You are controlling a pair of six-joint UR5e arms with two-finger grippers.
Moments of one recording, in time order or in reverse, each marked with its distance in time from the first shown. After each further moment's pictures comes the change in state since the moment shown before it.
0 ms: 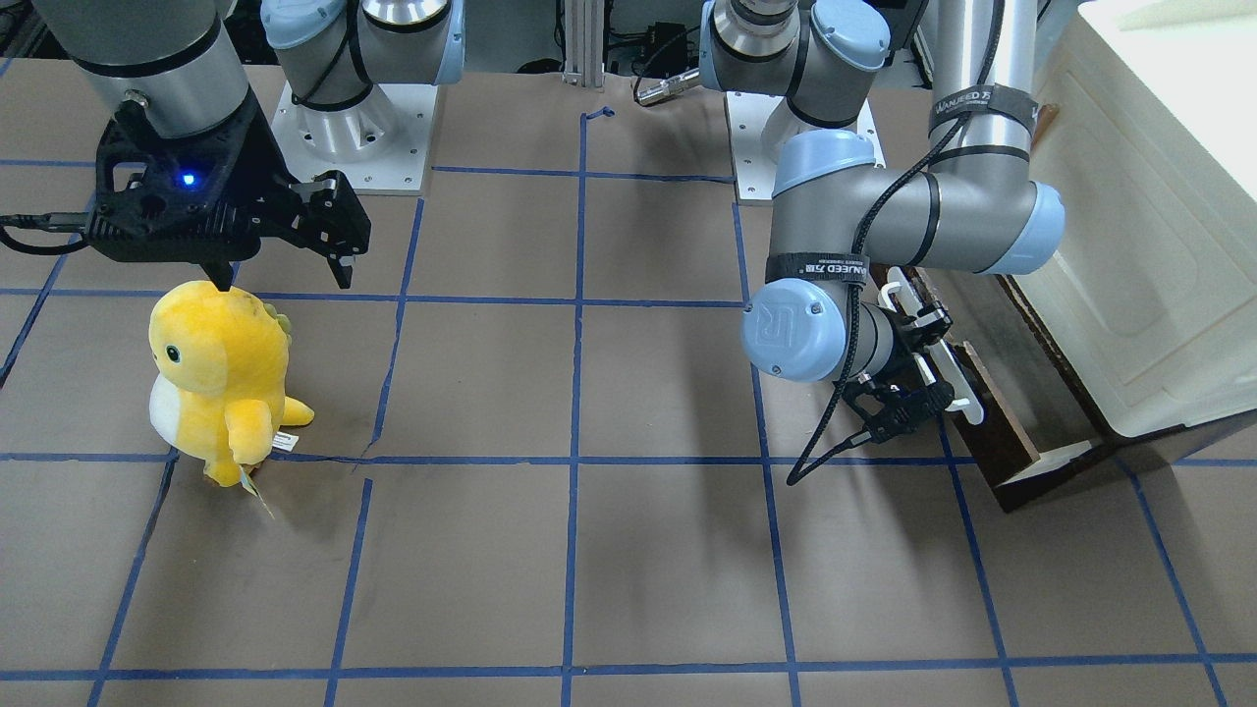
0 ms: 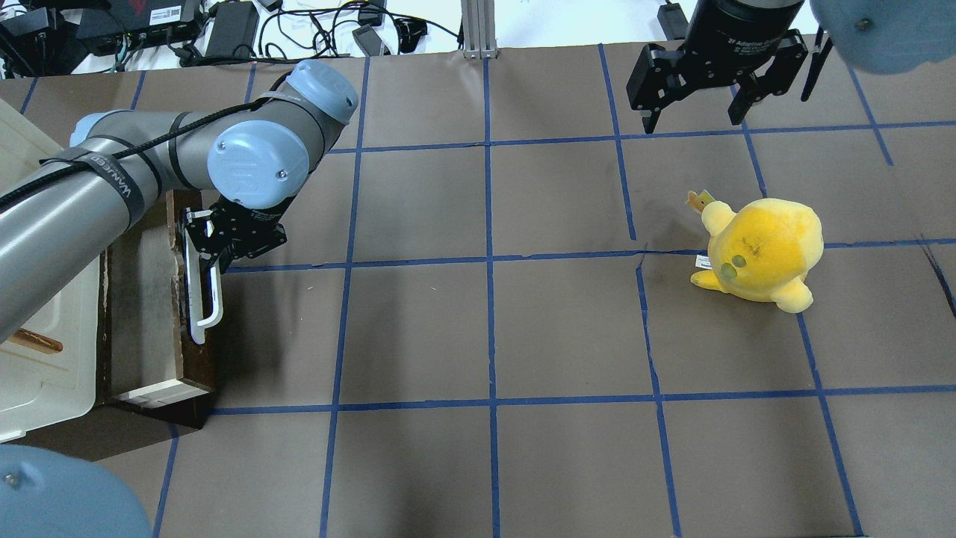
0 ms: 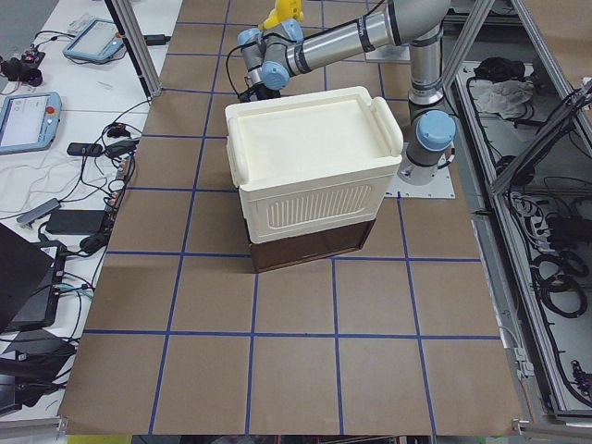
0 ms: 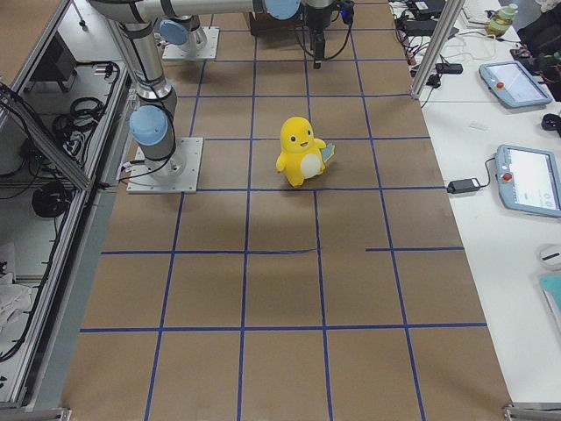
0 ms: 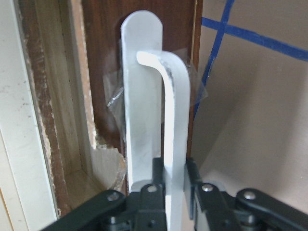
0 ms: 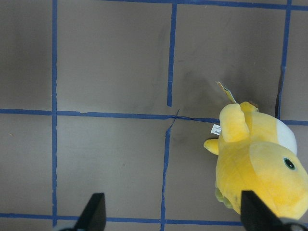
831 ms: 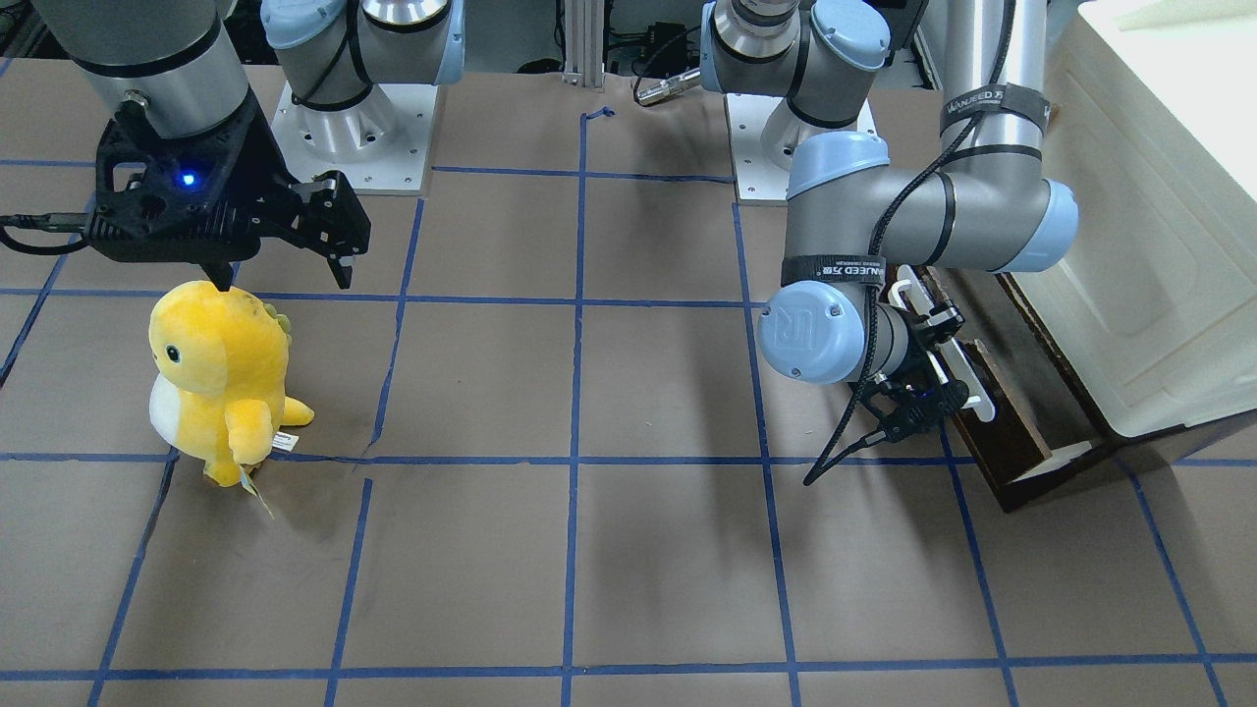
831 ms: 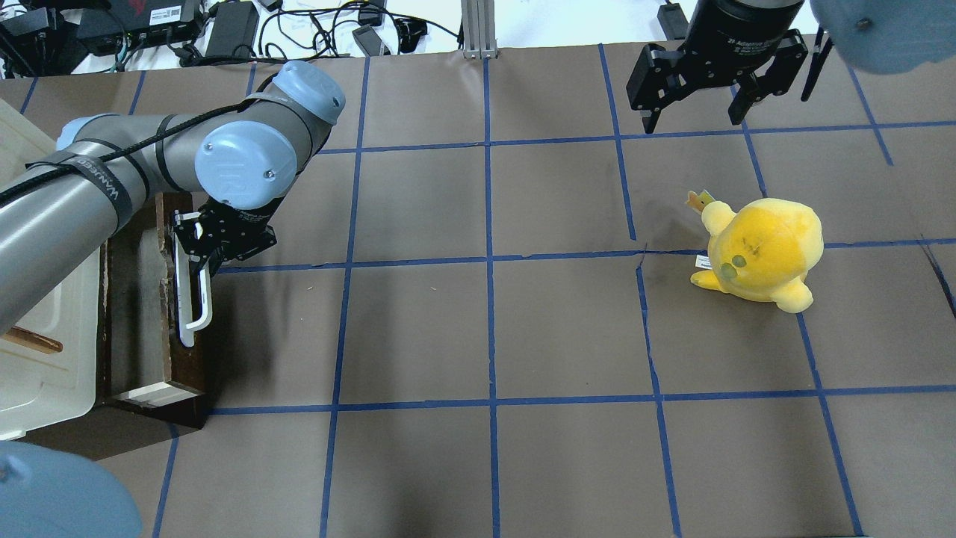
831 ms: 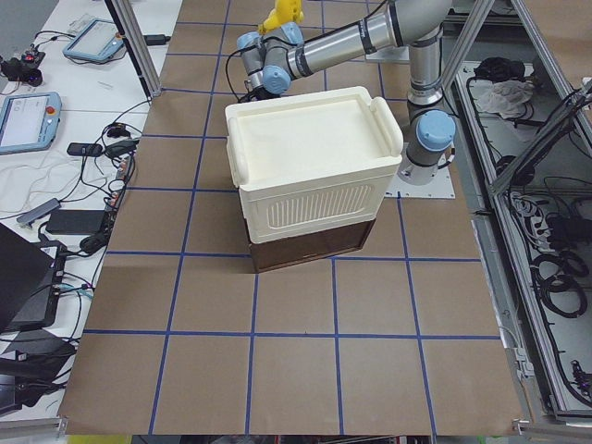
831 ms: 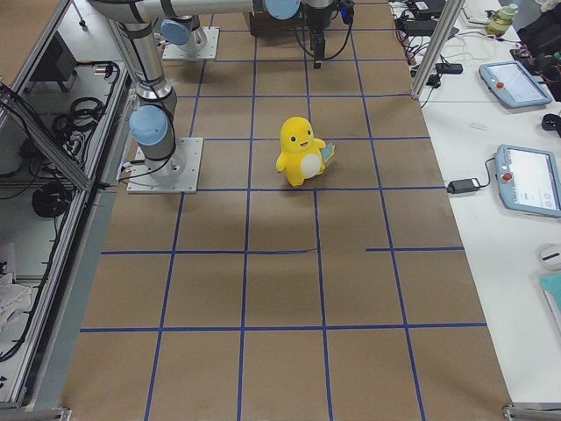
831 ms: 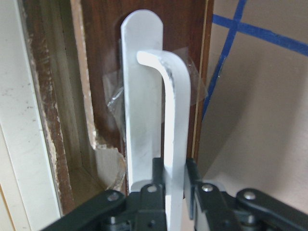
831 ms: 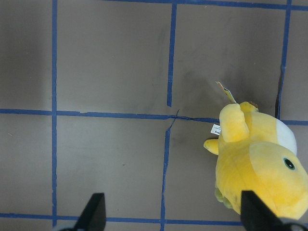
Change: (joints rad) left arm 0.025 0.006 -0.009 0.002 0.003 0.013; right arm 0.000 0.000 0.000 0.000 0.000 0.000
